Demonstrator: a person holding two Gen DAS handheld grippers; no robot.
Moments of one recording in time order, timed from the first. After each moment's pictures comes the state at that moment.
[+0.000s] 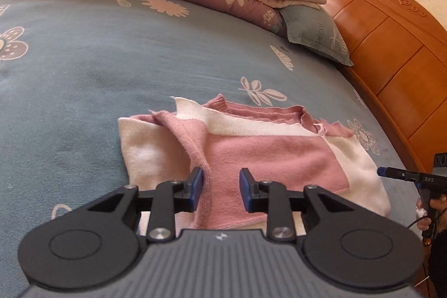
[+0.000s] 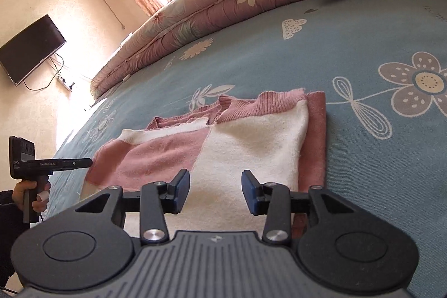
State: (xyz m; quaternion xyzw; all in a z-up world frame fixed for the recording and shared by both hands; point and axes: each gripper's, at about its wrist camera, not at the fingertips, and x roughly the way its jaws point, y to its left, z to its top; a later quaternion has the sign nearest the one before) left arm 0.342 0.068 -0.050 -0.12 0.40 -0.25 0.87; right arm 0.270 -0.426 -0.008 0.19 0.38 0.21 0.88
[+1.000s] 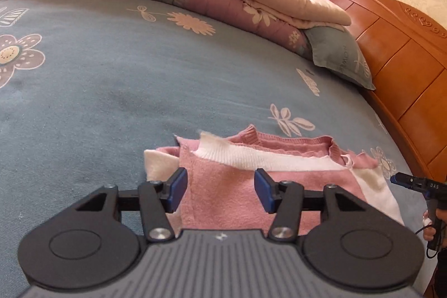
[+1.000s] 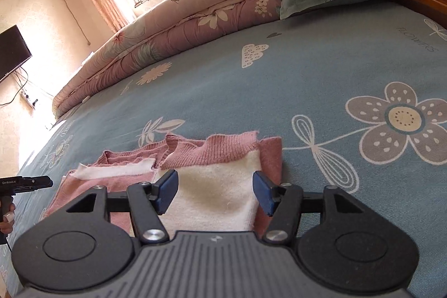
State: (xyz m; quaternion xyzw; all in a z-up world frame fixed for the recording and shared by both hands) left arm 0.366 0.074 -0.058 -0.11 0.38 -0.21 0.89; right arm 0.313 -0.437 0.004 0.18 0.33 0.14 0.92
